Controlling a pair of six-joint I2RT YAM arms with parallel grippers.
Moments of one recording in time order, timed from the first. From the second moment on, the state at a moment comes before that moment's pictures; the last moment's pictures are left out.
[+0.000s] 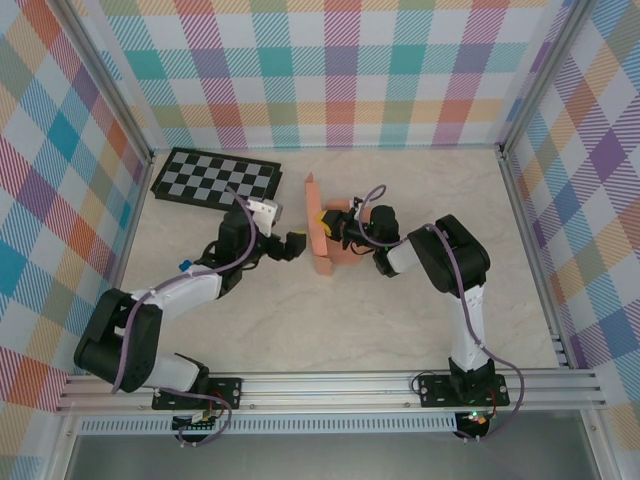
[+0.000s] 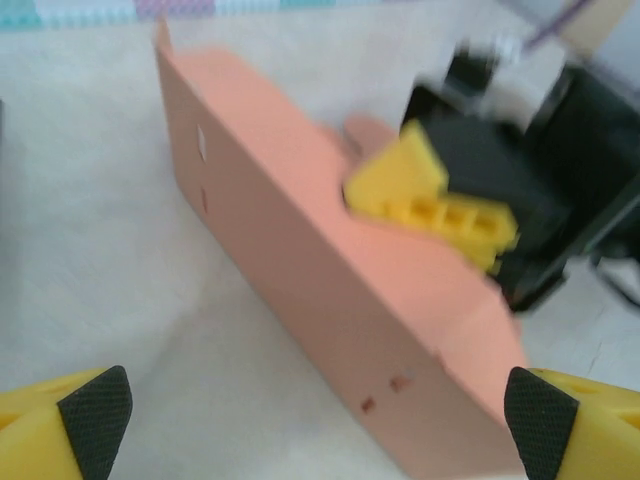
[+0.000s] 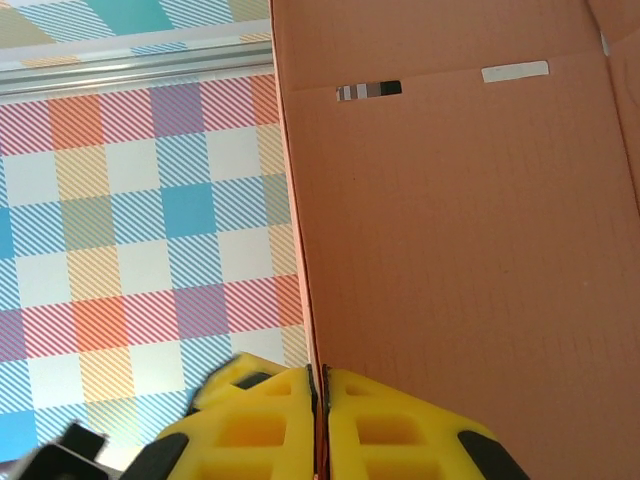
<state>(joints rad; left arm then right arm) -0.40 1.39 0.68 0.31 0.25 -0.15 0.50 2.15 0.95 1.13 -0.64 1.60</state>
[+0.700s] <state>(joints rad) -0.52 1.47 0.87 -0.11 0.40 -0.35 0.50 2.16 0.98 1.11 -0.63 1.62</state>
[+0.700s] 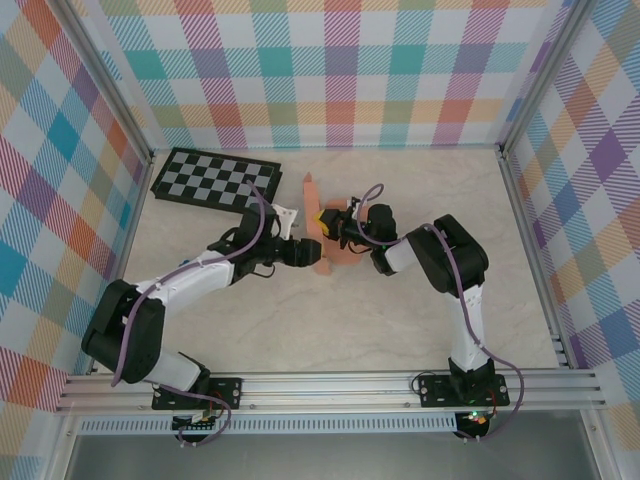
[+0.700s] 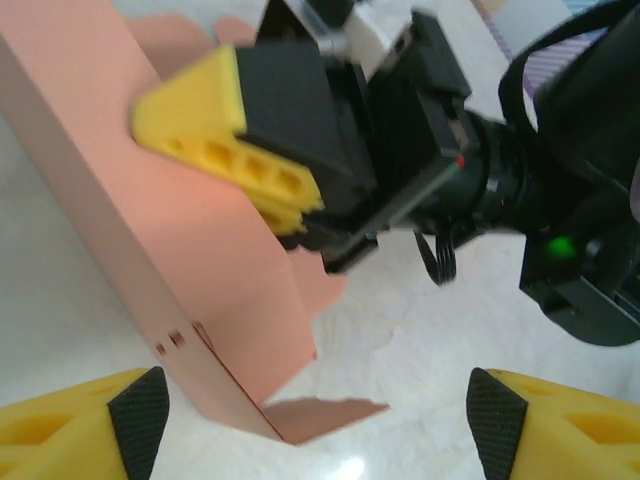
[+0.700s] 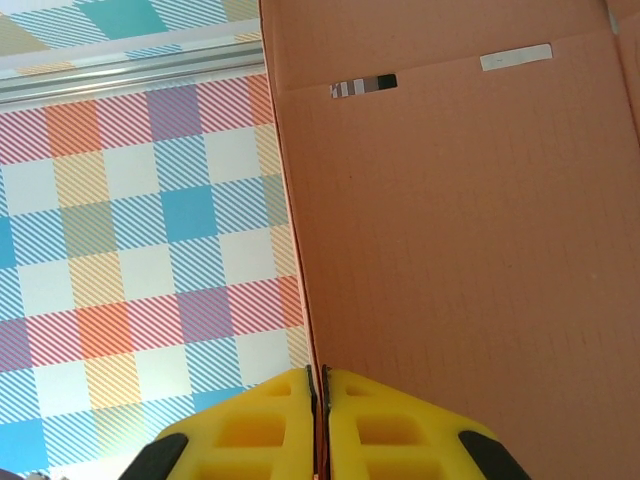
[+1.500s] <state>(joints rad) -0.56 1.69 1.14 -0.44 0.18 -0.18 0.50 2.16 0.98 1.10 -0.62 1.64</state>
